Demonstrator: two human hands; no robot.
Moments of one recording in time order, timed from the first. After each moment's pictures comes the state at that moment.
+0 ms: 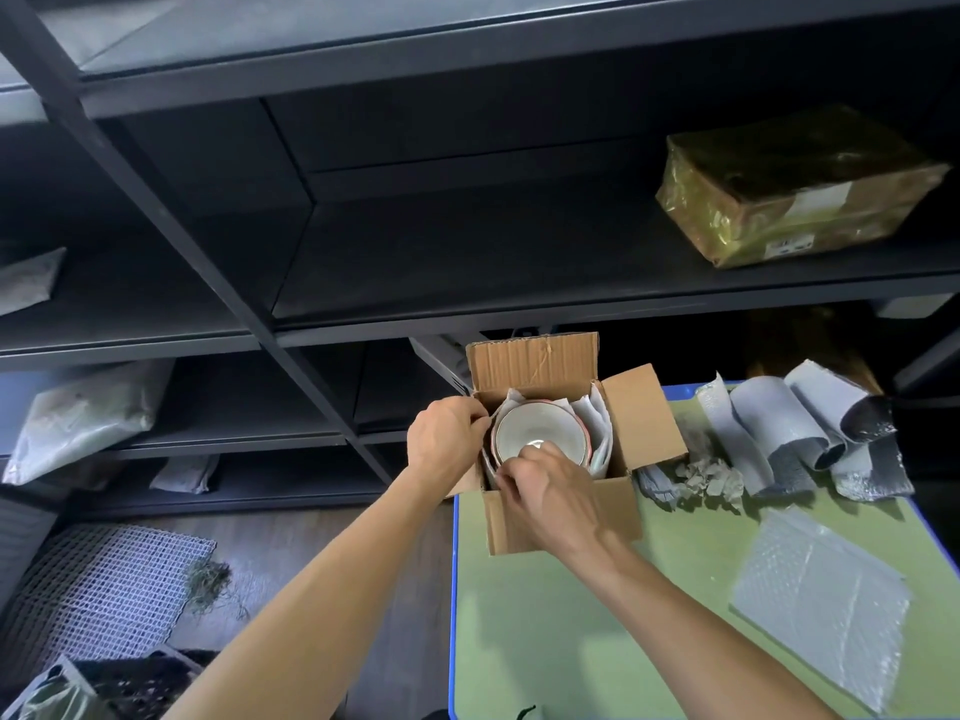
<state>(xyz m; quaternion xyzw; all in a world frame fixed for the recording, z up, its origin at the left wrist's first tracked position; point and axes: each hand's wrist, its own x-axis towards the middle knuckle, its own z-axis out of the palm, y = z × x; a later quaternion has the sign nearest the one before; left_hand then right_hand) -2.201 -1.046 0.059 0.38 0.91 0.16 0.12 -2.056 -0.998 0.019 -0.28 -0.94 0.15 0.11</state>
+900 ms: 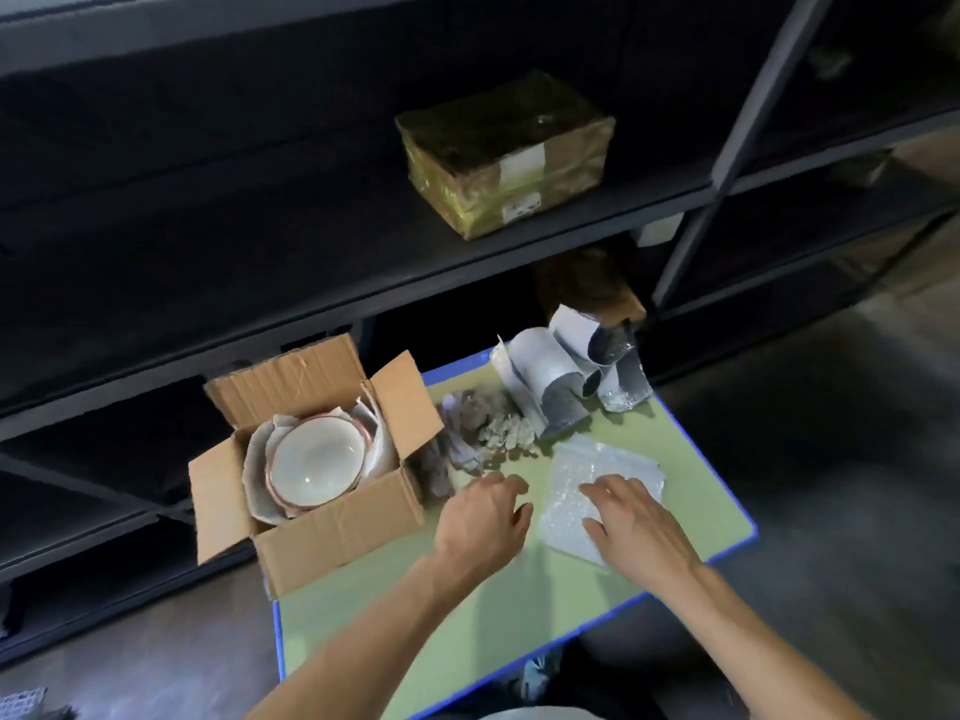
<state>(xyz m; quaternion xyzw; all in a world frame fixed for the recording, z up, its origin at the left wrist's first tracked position) -1.956 -0.971 0.004 0.65 0.72 0.09 0.22 -1.752 -0.914 -0.009 -0.49 -0.85 0.18 -0.07</state>
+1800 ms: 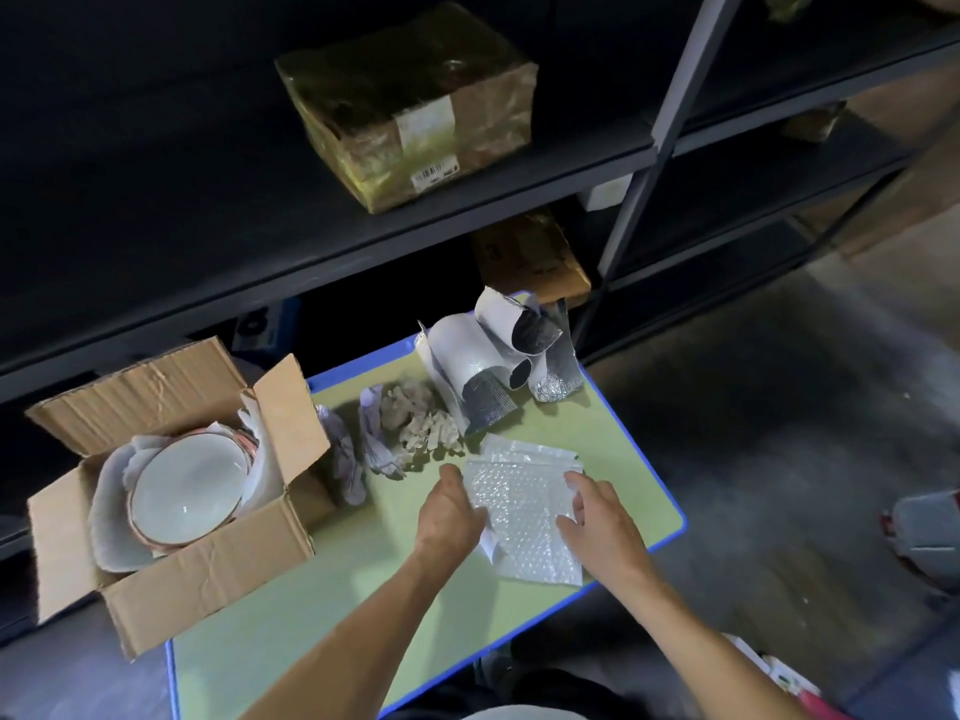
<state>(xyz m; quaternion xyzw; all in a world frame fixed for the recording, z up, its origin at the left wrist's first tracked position) -1.896 -0.909 -0.069 0.42 0.81 0.11 0.40 -1.693 -0.881 -0.067 -0.63 -0.69 0.36 0.02</state>
